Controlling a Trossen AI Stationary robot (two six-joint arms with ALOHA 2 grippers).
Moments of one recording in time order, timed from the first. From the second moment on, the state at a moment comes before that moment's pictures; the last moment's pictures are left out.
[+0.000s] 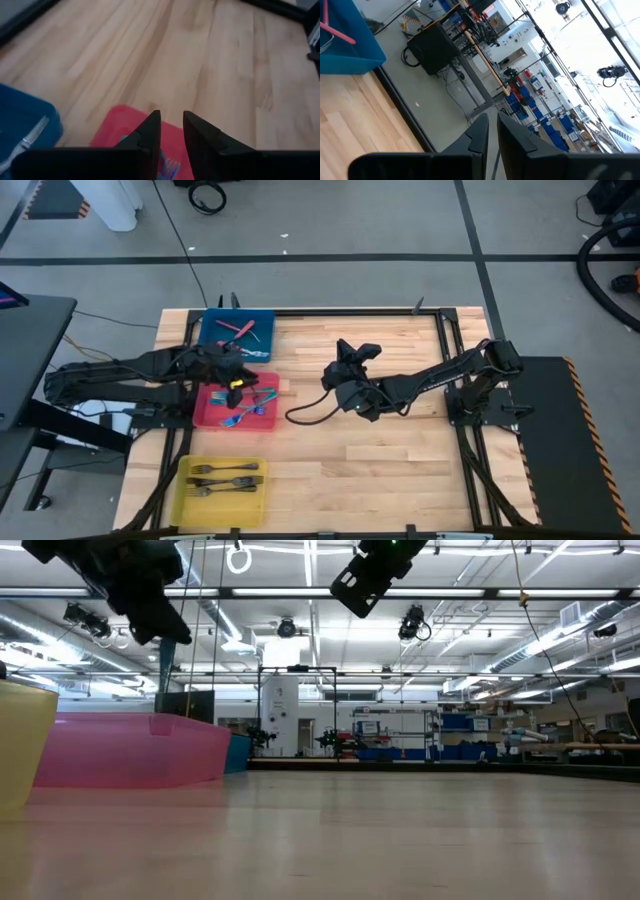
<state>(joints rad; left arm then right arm) 0.16 0.75 0.64 -0.50 0.00 -0.24 0.21 1.71 1.23 0.11 1.46 -0.52</state>
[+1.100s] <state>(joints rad) 0.24 1.11 0.72 -0.42 -0.24 -0.14 0.20 1.71 1.23 -0.02 1.40 -0.36</state>
